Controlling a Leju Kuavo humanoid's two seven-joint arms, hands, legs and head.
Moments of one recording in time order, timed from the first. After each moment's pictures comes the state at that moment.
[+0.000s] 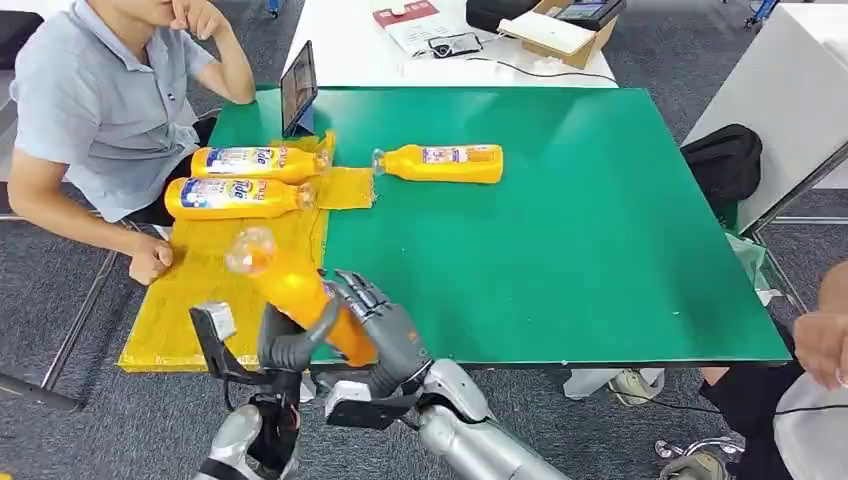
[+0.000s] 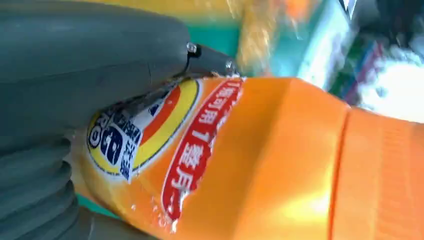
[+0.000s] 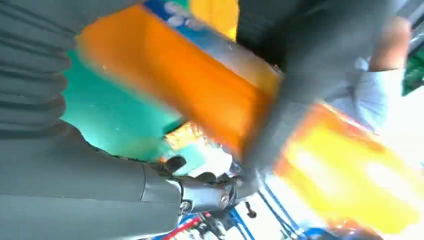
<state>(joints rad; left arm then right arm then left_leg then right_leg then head) -0.11 -0.18 -0.30 -1.30 0.30 0.26 -0.39 -0.39 0.22 0.68 -0.83 0.55 -0.53 -0.62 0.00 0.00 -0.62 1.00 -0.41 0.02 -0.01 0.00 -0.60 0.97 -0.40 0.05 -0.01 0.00</state>
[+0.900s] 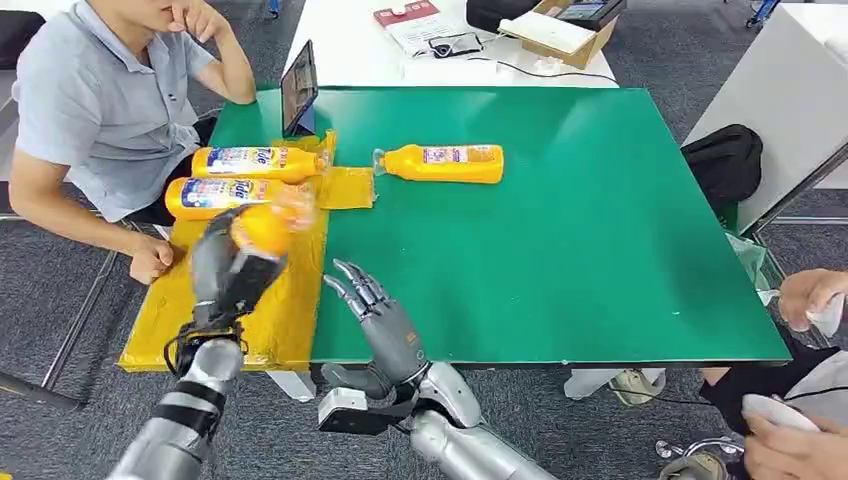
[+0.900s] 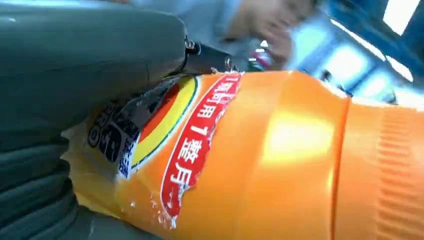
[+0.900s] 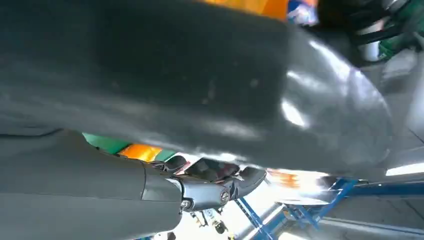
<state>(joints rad) -0.42 -0.06 -0.19 -1.00 -0.78 0.58 -0.34 -0.37 0.23 0.67 -0.88 0.52 -0.62 -0.64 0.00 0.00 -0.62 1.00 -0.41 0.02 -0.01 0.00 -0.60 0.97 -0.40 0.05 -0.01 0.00</state>
